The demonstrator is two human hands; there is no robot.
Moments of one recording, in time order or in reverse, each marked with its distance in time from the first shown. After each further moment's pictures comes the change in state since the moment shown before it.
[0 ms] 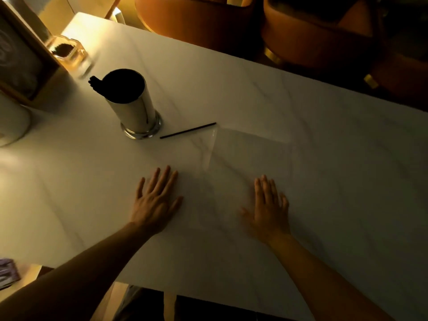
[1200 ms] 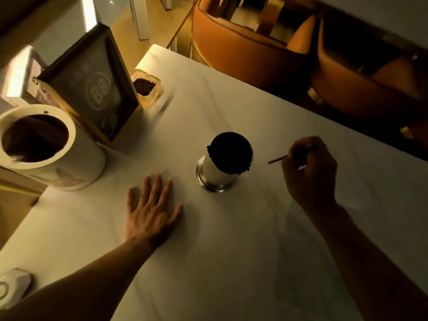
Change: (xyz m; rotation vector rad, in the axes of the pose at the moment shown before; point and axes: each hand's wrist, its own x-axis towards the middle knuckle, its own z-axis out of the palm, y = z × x) left_hand 0.056 -0.215 -0.071 -0.018 0.066 -0.210; right_hand 0.199 -0.237 -0.197 0.616 0.563 -0.231
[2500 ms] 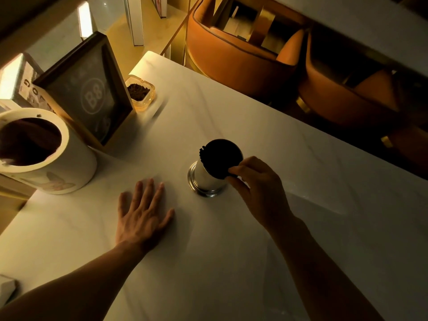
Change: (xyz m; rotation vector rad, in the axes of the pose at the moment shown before) left_hand 0.000 -0.001 0.003 0.004 0.050 -0.001; right_hand -0.020 -0.026 0.039 -0.054 -0.282 -0.269
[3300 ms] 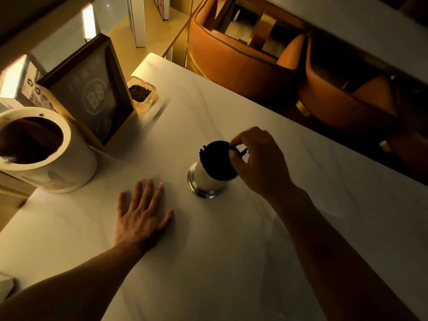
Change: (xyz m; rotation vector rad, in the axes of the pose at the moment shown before) left_hand -0.001 0.002 -0.004 -0.001 -0.024 -0.005; right_hand 0.059 -0.011 -0.025 -0.086 -0.063 0.107
